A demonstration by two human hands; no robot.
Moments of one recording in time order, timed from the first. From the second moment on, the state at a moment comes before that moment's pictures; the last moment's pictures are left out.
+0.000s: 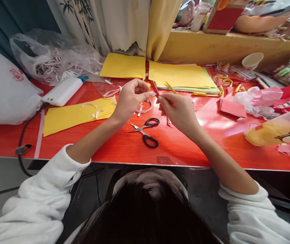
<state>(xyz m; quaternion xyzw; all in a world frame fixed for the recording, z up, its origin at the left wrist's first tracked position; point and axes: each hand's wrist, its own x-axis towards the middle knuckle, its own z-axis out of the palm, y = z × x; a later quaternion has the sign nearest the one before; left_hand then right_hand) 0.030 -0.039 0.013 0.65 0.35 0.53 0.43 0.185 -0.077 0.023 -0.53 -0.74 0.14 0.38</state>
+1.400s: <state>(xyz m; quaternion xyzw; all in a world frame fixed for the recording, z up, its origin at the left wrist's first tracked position) 0.032 -0.042 0.011 0.70 0.36 0.53 0.32 0.186 -0.077 0.022 -0.52 -0.76 0.14 0.36</state>
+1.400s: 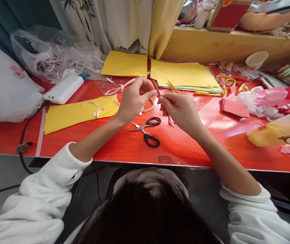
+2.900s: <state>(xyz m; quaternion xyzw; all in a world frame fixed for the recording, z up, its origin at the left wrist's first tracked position) 0.029 -0.039 0.021 0.66 0.38 0.45 0.47 0.190 -0.076 0.022 -0.52 -0.77 0.10 0.35</state>
